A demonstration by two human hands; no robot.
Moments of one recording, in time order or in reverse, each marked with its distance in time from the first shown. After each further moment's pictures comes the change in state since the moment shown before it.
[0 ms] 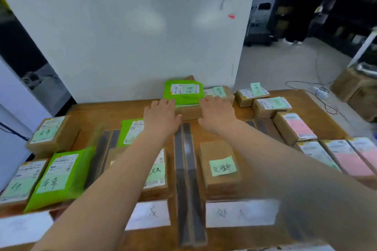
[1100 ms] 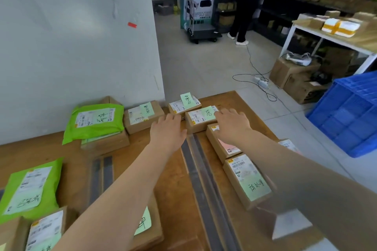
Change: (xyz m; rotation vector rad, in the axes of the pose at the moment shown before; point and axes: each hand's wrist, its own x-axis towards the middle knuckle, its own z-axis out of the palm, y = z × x) left_hand 0.108 0.260 0.063 -0.050 -0.139 0.294; right_hand -0.014 0.291 0.021 -0.061 -0.194 0.332
